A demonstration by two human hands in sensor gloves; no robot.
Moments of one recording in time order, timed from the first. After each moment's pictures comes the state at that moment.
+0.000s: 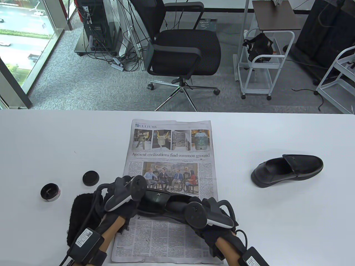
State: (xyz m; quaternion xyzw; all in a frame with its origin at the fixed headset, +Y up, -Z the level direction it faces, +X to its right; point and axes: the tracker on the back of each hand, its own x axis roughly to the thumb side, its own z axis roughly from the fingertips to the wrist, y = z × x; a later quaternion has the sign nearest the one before) left_hand -0.192 -0.691 -0.312 -0.05 -0.05 -0.04 1.00; right_hand 0.059 -0.712 -0.251 0.25 0.11 0.96 0.08
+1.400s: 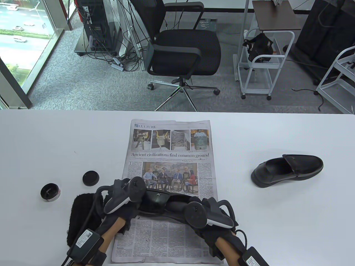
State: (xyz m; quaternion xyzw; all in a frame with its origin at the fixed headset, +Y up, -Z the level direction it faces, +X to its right) left_hand -0.189 -0.694 -0.308 -0.03 -0.06 -0.01 1.00; right_hand 0.059 -0.712 -0.251 0.25 0.11 0.96 0.08
